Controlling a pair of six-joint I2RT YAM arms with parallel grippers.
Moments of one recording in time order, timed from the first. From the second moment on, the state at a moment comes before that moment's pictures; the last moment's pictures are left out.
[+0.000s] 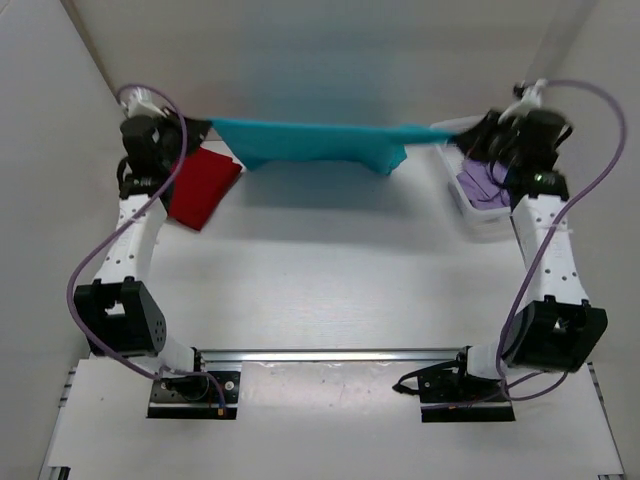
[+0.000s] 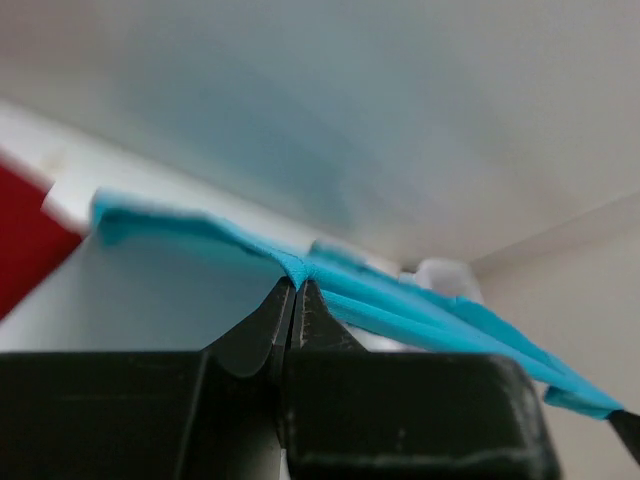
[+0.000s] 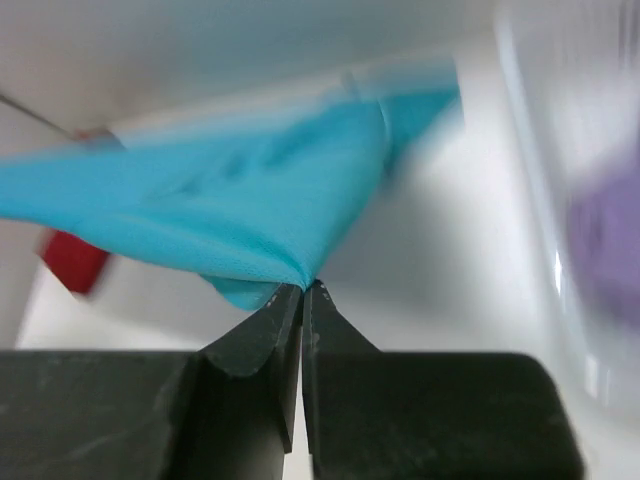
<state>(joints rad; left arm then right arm) 0.08 1.52 1.41 0.08 0.29 -0.77 -0.14 1.43 1.52 -0.29 -0.50 0.34</state>
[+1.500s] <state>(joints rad) 0.16 1.02 0.38 0.01 0.24 -0.74 -0.02 0.96 0.49 -0.31 -0.32 0.57</state>
